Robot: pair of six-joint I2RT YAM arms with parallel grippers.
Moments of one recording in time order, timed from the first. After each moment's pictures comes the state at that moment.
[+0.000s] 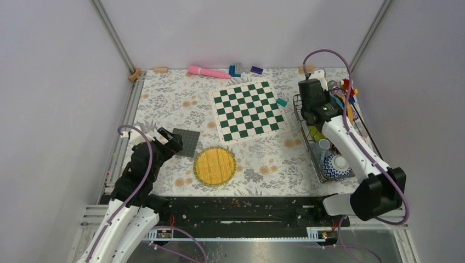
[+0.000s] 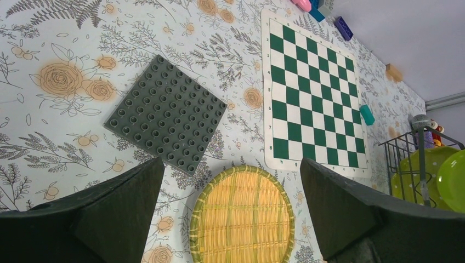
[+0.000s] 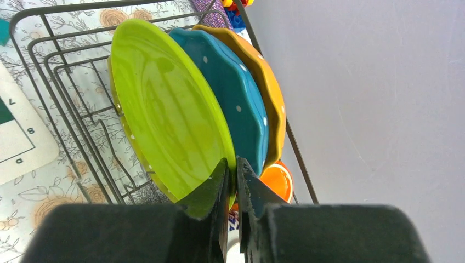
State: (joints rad) left arm -0.37 0.44 0.59 -0.55 -0.36 -0.76; right arm 0.33 1.39 1.23 -0.62 0.84 -0.08
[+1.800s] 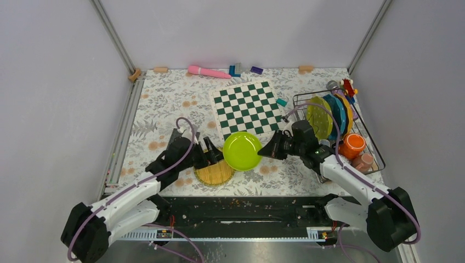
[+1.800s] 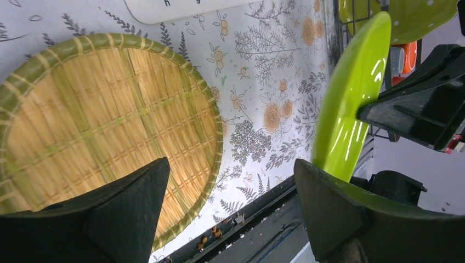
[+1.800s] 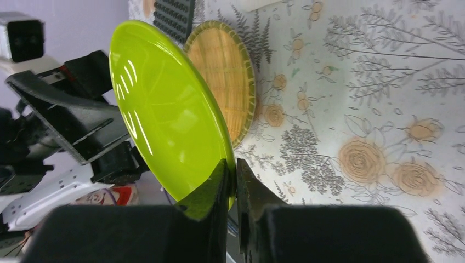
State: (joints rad) left arm -0.61 0.91 0.42 -0.06 0.20 -0.89; right arm 0.49 1.10 0.59 -0.11 -0.49 0.83
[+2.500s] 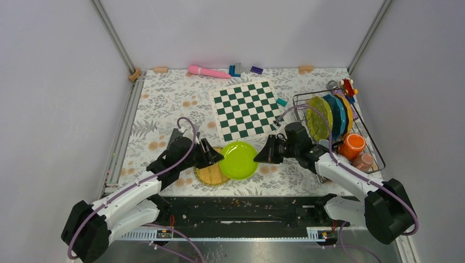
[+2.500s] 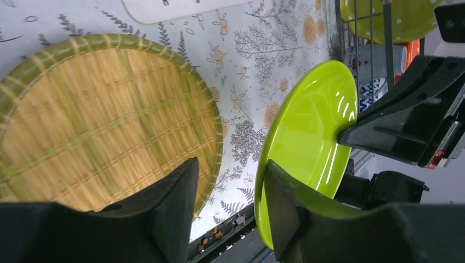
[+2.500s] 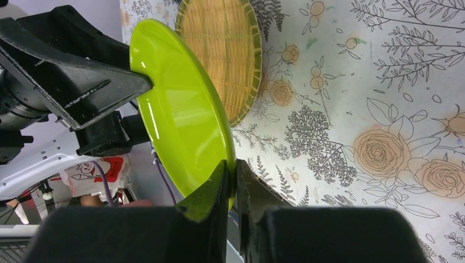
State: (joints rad) left arm -0.62 0.87 0.42 -0.09 0.15 -0.89; right arm 0.55 1.15 0.59 -0.14 -0.51 0.78
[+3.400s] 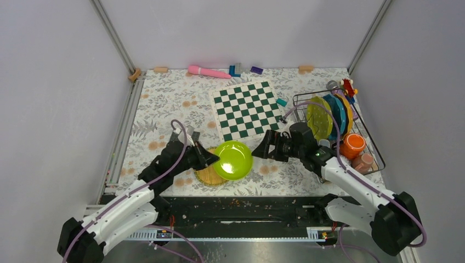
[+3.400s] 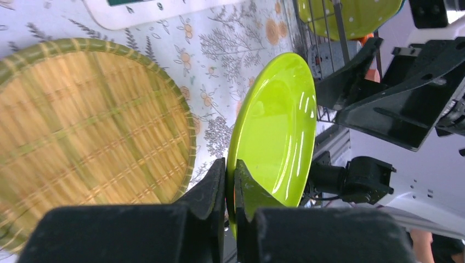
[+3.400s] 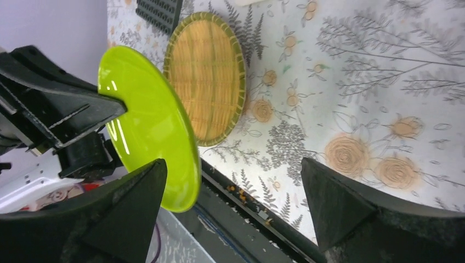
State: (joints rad) left arm -0.63 0.77 0.40 -0.07 0.22 -0.90; right arm 0.56 1.07 0.61 -0.20 -0.40 0.74
